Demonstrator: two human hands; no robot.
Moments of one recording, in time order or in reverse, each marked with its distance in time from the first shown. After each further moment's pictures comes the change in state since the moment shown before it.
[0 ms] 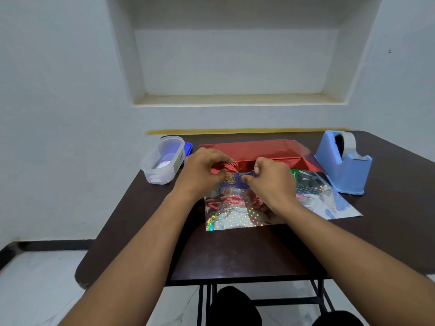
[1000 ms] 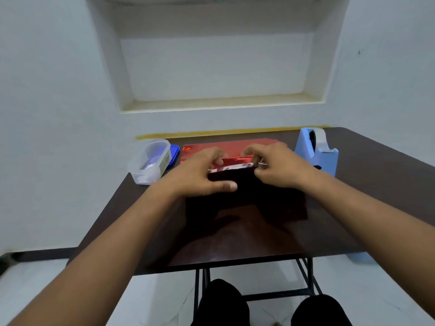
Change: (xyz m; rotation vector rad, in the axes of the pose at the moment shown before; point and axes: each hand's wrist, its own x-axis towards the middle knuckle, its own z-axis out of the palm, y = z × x) left_hand 0.004 0.057 -0.028 0.056 -0.538 -0.101; right_hand 0.003 0.027 -0.100 -0.053 -0.347 -0.336
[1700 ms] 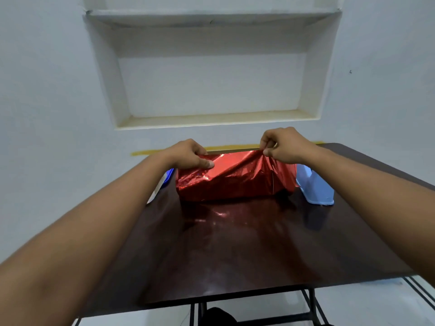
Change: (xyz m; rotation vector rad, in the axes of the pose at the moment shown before) left_hand 0.090 -0.026 -0.060 -0.060 -0.098 -0.218; right_hand 0.076 0.057 -0.049 0.007 0.091 0.092
